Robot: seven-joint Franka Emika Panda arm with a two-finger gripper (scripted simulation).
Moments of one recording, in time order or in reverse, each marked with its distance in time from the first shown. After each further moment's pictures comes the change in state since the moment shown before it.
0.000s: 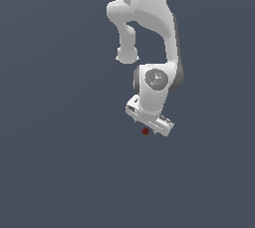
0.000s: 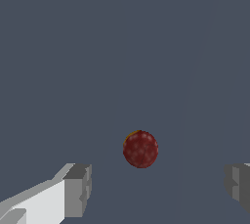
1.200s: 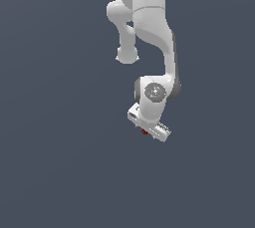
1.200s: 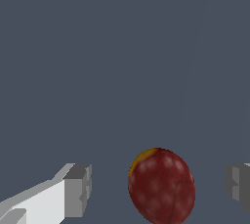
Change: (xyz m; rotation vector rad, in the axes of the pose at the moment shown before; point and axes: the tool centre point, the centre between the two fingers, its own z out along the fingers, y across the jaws) arm -0.004 -0.004 0.056 -0.003 0.000 0.047
